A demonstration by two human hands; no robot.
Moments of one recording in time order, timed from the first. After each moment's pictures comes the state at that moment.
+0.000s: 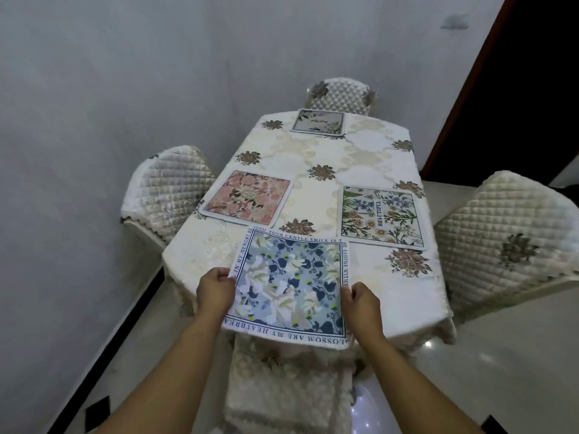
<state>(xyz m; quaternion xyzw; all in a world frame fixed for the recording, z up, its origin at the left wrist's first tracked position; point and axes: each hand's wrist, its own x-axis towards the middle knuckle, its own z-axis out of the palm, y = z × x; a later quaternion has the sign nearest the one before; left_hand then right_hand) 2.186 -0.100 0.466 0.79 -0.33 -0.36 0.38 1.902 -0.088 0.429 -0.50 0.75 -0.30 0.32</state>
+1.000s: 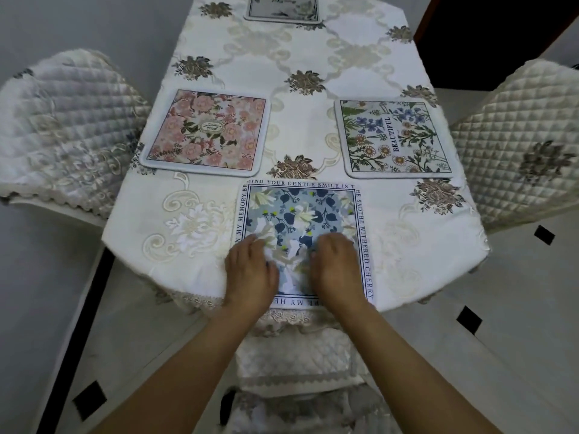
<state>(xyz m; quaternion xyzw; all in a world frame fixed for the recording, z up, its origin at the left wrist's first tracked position) 2.184 -0.160 0.327 0.63 -0.74 -0.14 0.17 2.008 -0.148 0.332 -0.67 0.71 -0.21 0.06</state>
